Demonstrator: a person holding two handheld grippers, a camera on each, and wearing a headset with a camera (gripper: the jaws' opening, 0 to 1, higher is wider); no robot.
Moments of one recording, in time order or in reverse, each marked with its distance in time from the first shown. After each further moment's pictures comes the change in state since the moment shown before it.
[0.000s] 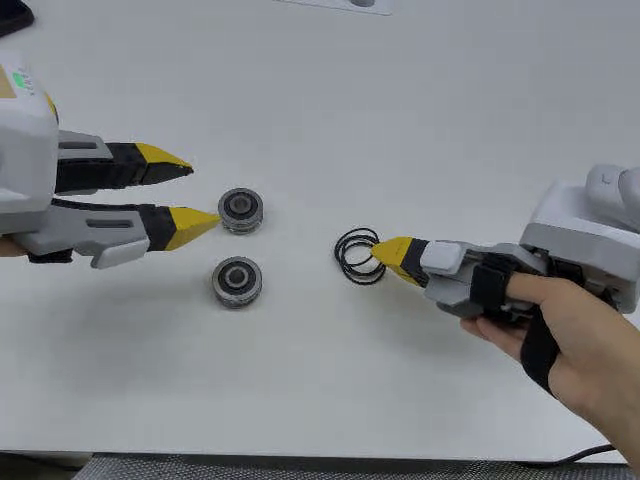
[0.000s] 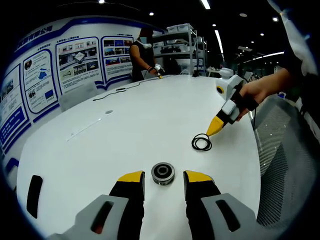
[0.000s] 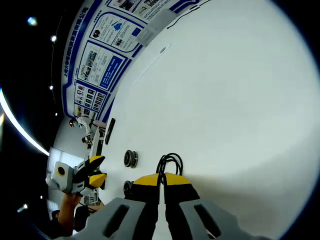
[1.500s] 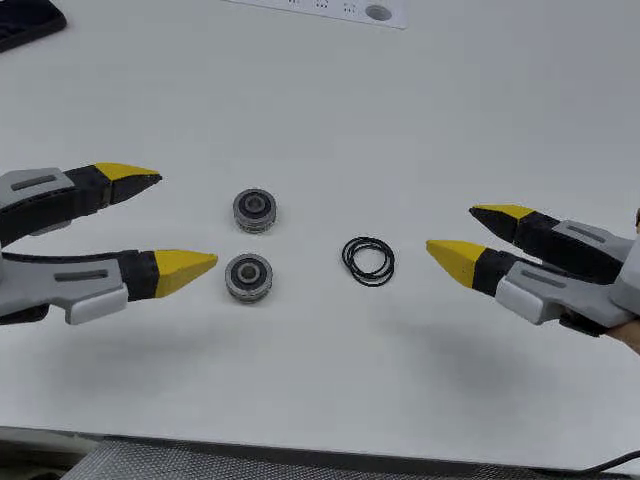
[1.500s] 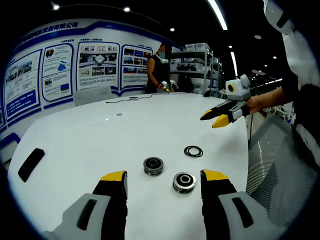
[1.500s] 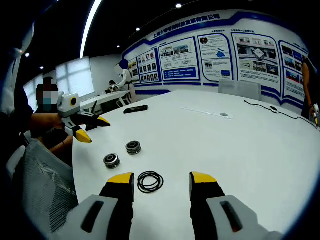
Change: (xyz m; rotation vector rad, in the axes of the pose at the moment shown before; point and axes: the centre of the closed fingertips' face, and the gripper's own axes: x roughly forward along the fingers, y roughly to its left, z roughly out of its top) left arm -0.039 -0.022 -0.014 -0.159 -0.150 0.074; right arm -0.052 0.031 0.030 -1.044 -0.141 0.105
